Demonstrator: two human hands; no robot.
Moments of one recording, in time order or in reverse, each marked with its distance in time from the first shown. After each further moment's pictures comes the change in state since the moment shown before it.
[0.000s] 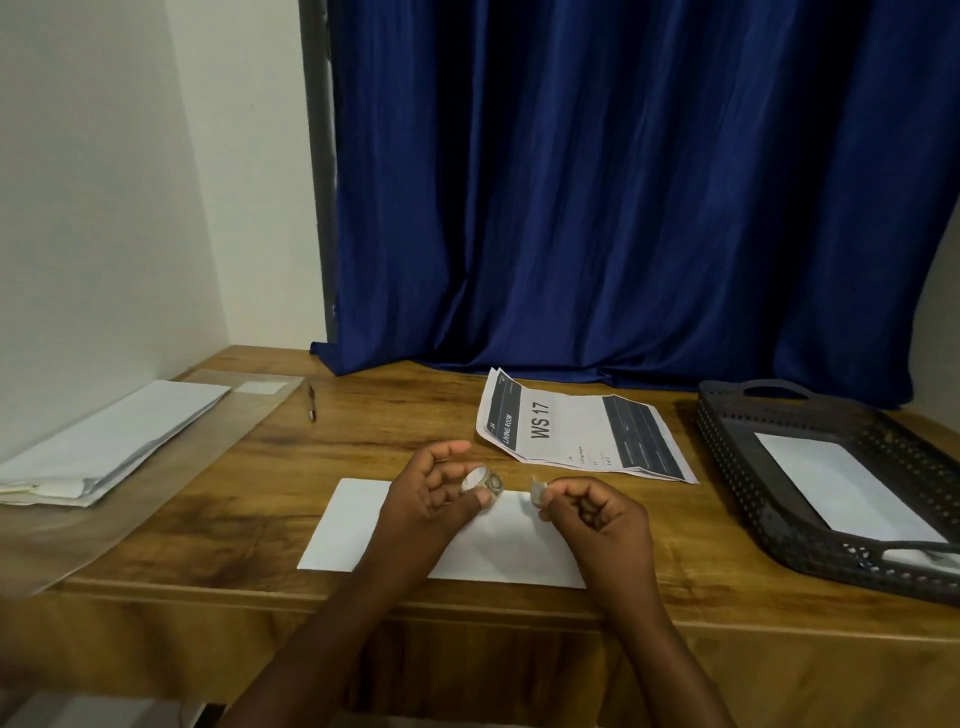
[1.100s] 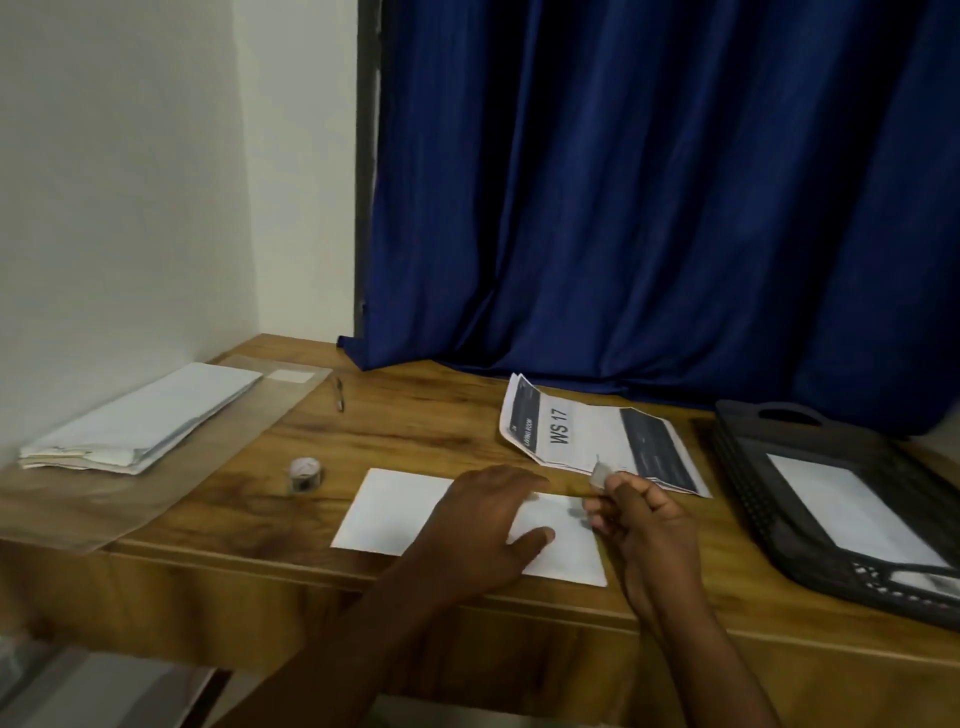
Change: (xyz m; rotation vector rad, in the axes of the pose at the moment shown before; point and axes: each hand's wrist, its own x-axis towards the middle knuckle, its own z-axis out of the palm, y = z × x) left_hand -0.003 -0.001 0.014 0.983 -0.232 0.313; right_hand 0.007 -0.006 -0.013 0.335 0.150 0.267
